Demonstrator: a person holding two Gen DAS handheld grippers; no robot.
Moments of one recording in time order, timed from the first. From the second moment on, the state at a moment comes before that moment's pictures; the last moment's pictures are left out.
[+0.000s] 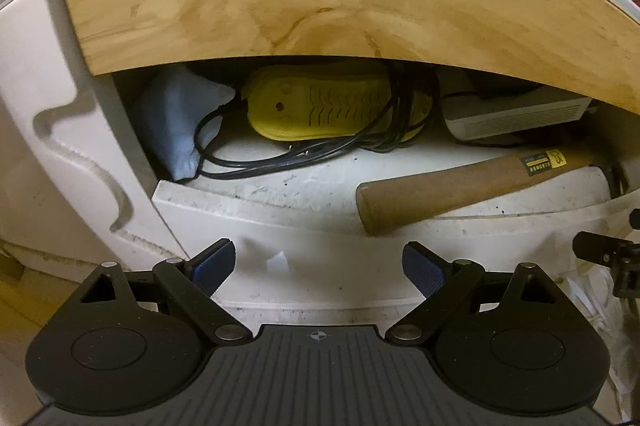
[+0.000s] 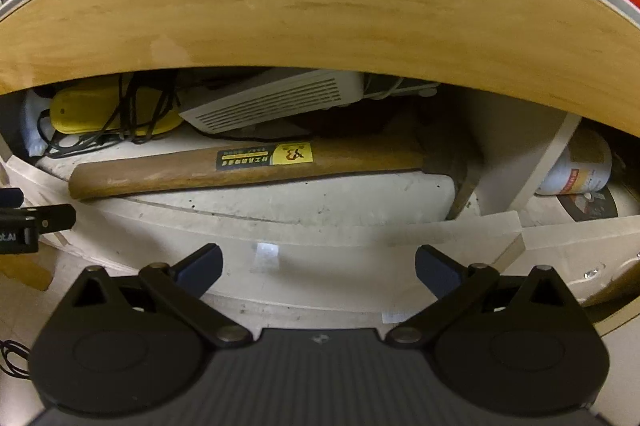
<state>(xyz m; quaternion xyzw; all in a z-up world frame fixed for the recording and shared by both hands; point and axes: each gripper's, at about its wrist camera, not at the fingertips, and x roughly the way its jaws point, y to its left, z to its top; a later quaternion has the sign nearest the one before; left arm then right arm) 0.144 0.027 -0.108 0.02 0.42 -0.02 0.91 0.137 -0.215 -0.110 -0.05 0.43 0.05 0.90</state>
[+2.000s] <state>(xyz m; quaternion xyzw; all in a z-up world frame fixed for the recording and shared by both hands) 0.132 0.008 -0.158 0.62 0.32 -0.20 0.69 0.120 -0.189 -0.134 -0.59 0.34 0.22 0.69</state>
